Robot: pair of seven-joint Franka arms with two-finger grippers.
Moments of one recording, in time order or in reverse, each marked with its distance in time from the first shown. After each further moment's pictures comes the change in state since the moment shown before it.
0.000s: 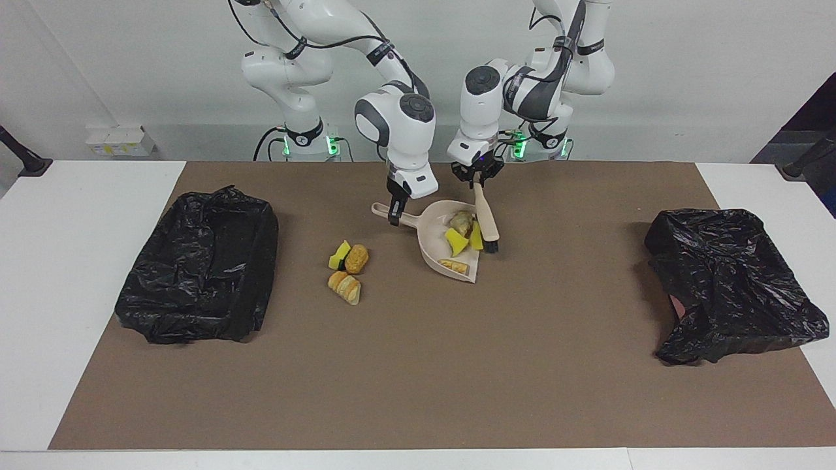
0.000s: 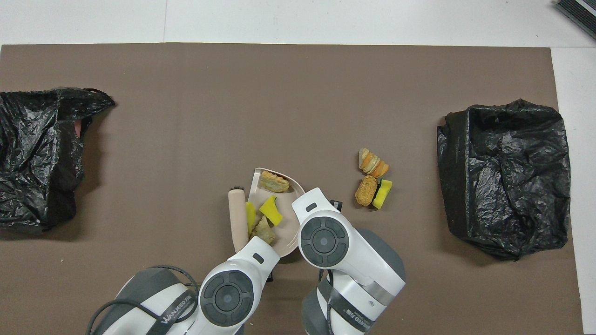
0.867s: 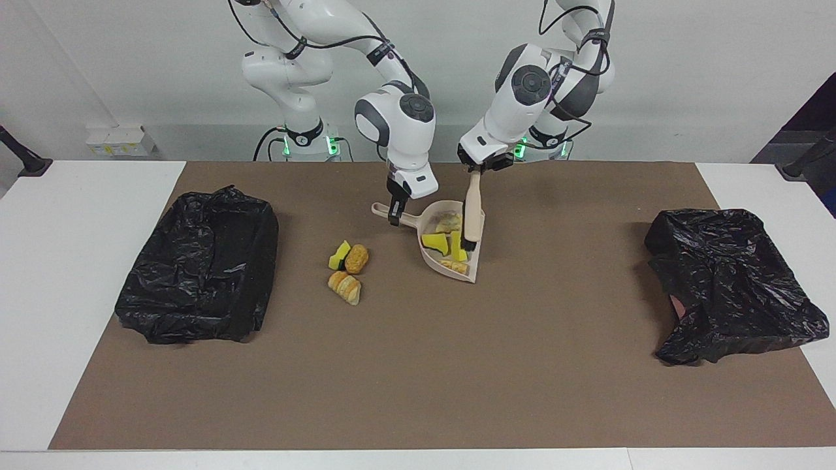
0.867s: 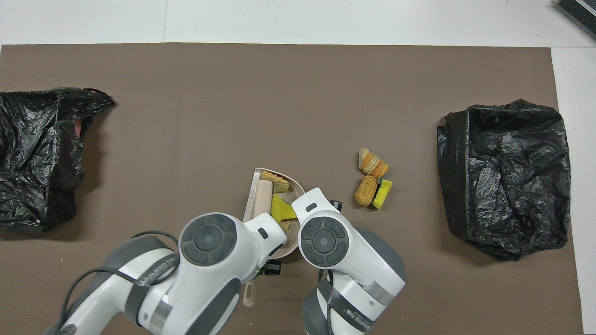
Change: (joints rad) left arm 0.078 0.036 0.119 0.268 -0.258 -0.417 0.444; right arm 0.000 0.000 0.000 0.000 0.000 -0.002 0.000
